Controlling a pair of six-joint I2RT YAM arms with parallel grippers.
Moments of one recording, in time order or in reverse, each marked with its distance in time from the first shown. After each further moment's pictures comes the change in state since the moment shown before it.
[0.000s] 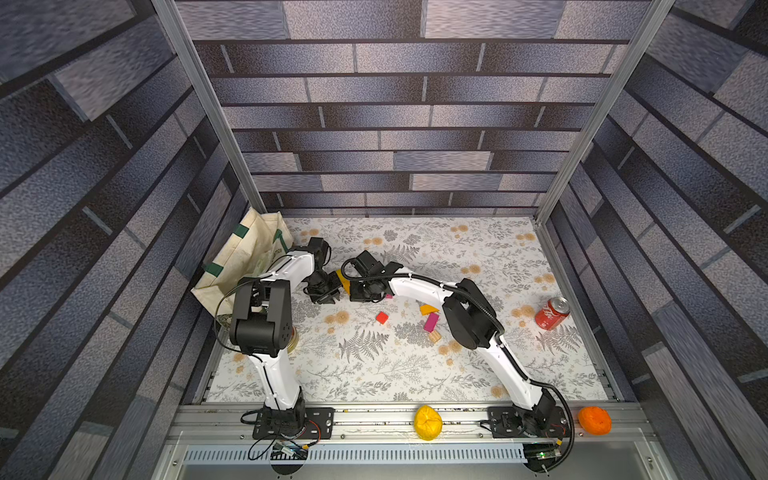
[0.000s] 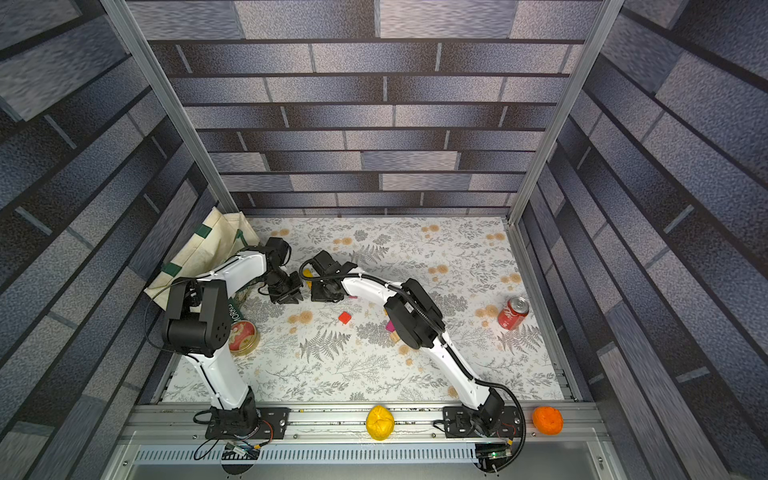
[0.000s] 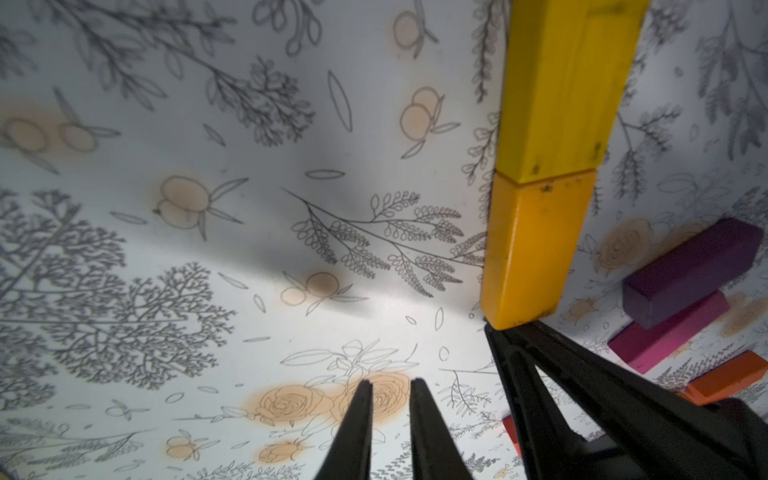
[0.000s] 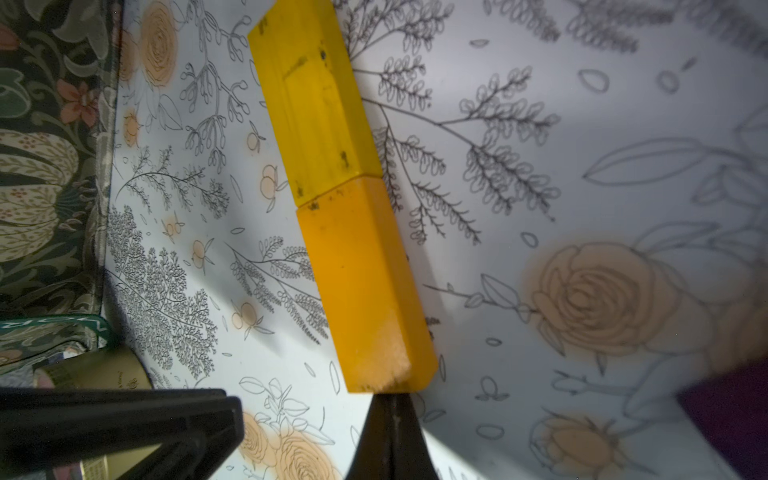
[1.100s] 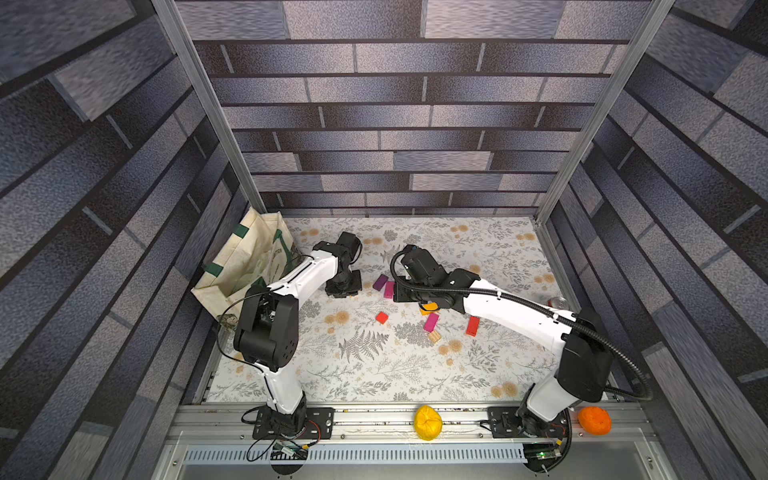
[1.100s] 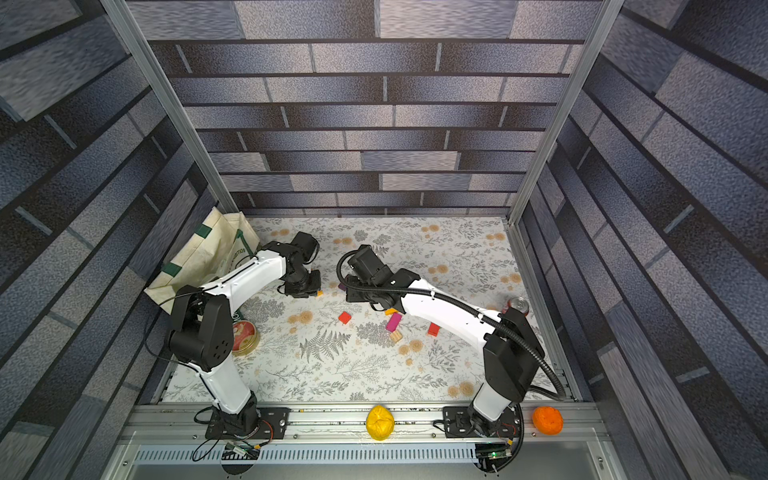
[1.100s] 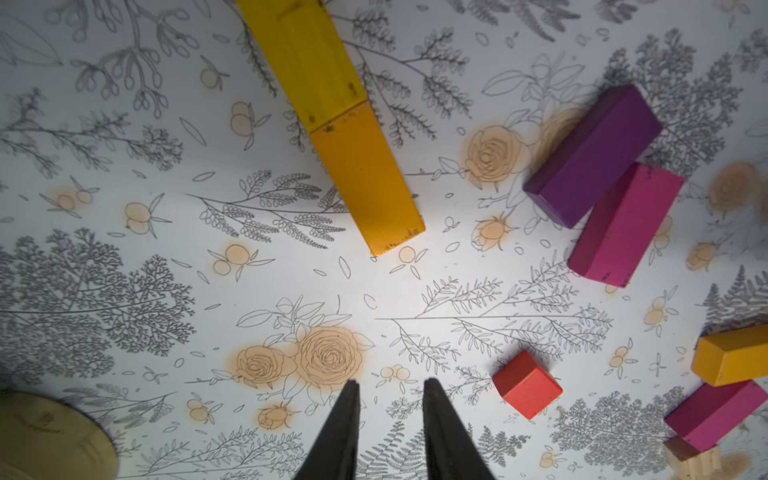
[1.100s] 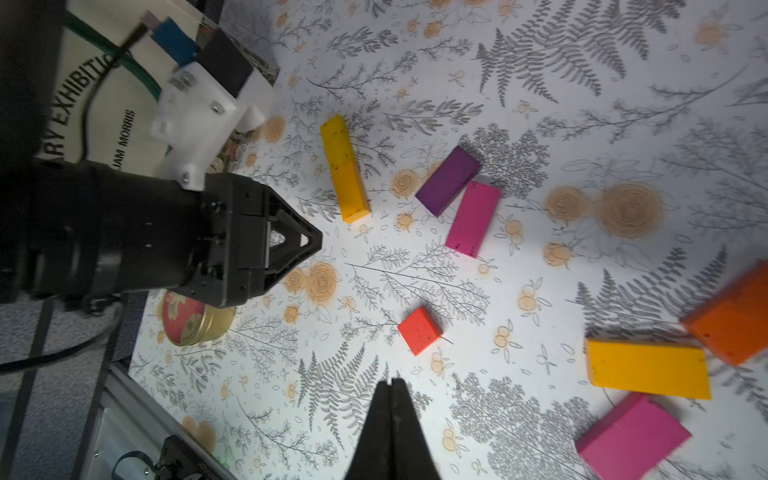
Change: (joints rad) left arm -0.265 -0.085 0.081 -0.057 -0.263 0.130; right arm -0.005 -0.847 -0.711 0.042 0.242 -0.032
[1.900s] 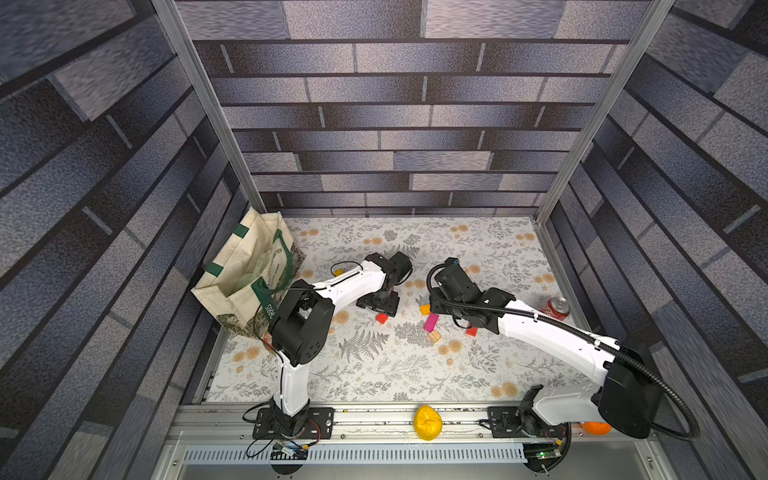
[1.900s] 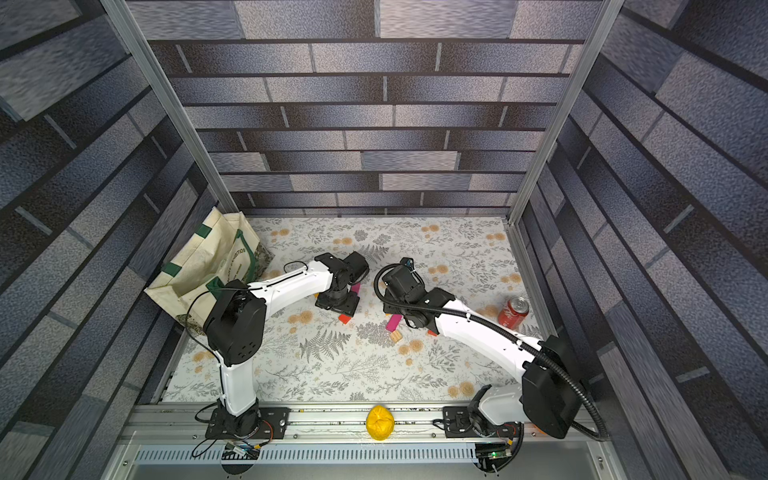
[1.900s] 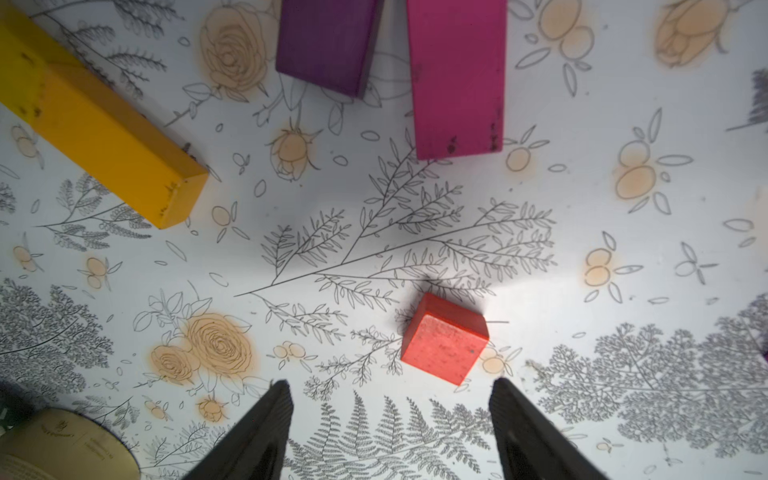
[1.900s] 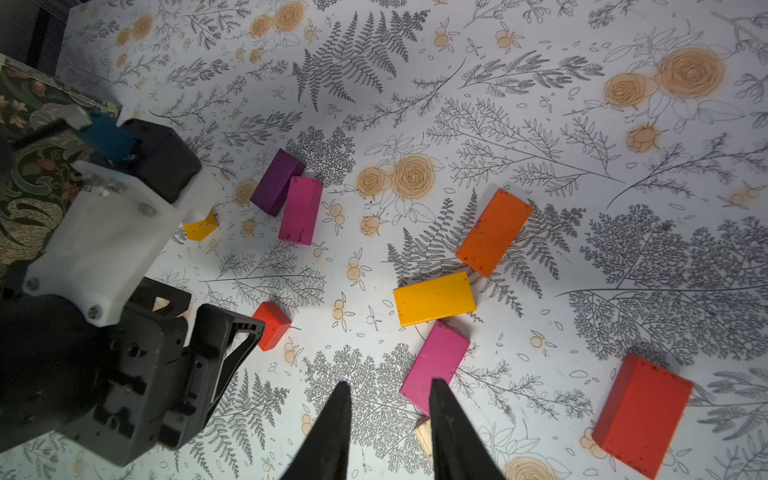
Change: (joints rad) left arm -0.323 0.160 0.103 -0.094 -0.150 0.040; right arm -0.097 -0.240 -0.309 -0.003 0.162 0.027
